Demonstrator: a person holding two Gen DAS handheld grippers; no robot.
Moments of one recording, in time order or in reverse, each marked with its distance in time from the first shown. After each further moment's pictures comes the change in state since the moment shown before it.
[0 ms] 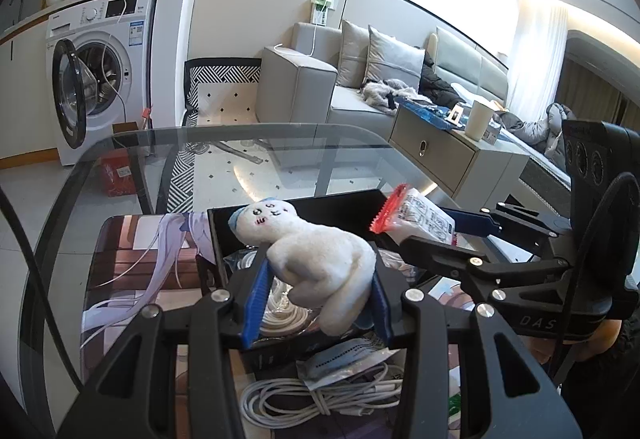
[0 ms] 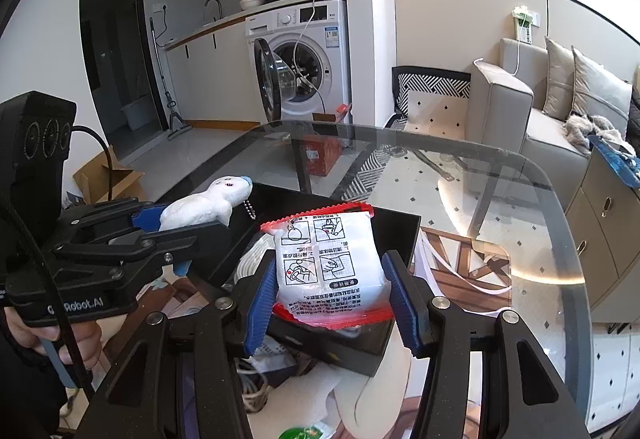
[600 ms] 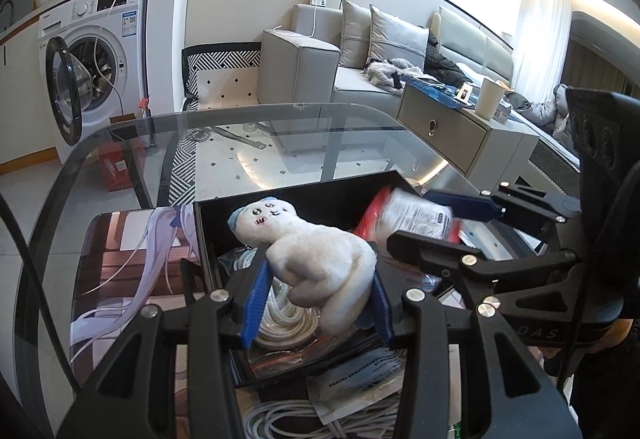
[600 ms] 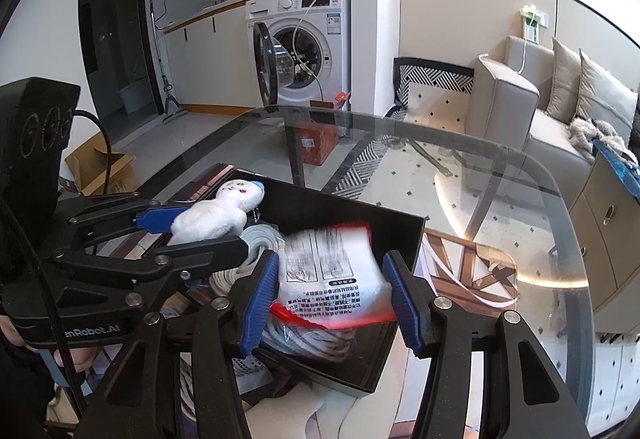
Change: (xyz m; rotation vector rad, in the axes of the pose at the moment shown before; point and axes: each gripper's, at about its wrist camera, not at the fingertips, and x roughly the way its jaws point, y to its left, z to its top) left arm 0.035 -0.001 0.002 0.027 0.064 0.026; right arm 0.027 -0.004 0.006 -0.047 0.021 -0.027
